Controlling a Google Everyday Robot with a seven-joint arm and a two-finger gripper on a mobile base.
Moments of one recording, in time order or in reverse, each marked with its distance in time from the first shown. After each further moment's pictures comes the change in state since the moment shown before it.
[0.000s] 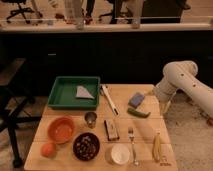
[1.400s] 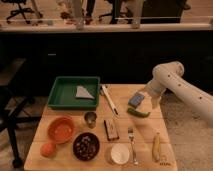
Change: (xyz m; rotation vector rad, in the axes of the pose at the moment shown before) arm 0.020 -0.064 0.050 0.054 0.057 -0.075
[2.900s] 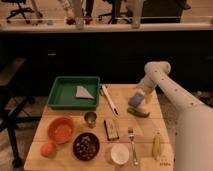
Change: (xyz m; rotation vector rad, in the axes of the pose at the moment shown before) arm 0.038 -0.046 0.081 -0.028 -0.047 -0.011
